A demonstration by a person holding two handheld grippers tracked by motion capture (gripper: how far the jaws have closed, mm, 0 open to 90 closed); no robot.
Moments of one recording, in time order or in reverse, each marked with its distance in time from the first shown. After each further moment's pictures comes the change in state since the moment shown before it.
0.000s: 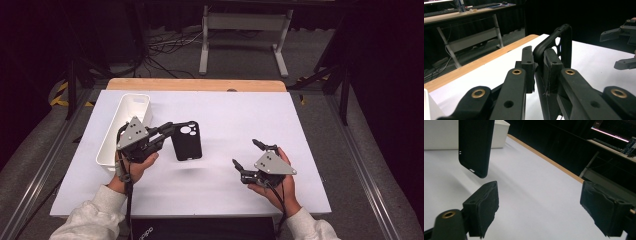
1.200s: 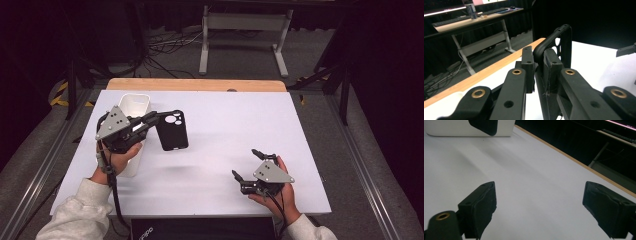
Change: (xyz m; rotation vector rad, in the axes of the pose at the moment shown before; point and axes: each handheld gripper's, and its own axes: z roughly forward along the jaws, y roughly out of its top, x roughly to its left) left arm 0.031 0.021 -0.029 -0.008 0.053 0.050; right arm 0.014 -0.022 -0.003 0.045 0.038 0.014
